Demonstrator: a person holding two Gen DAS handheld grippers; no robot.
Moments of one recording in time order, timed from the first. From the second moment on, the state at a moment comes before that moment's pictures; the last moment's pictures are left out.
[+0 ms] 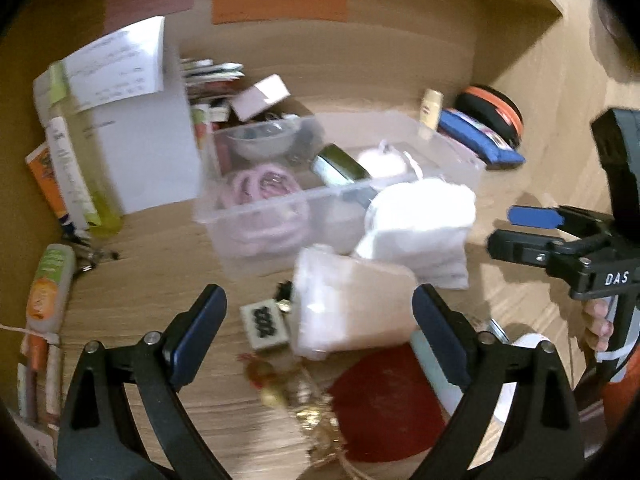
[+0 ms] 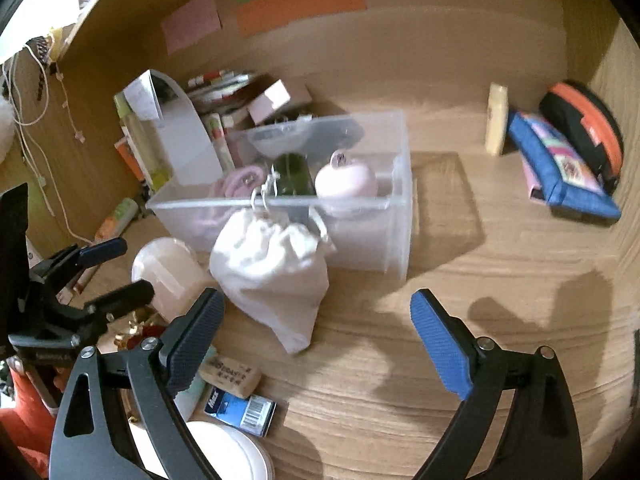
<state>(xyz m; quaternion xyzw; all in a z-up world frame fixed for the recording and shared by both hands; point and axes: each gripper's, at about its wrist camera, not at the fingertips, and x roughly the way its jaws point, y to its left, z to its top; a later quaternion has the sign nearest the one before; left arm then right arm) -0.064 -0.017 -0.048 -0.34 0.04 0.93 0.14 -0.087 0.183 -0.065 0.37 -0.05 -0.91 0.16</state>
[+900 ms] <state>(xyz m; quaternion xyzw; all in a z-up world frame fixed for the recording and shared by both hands) -0.092 0.009 -0.067 -0.37 0.07 0.91 0.15 -0.150 0.139 -0.087 0.44 0.00 -0.86 0.26</state>
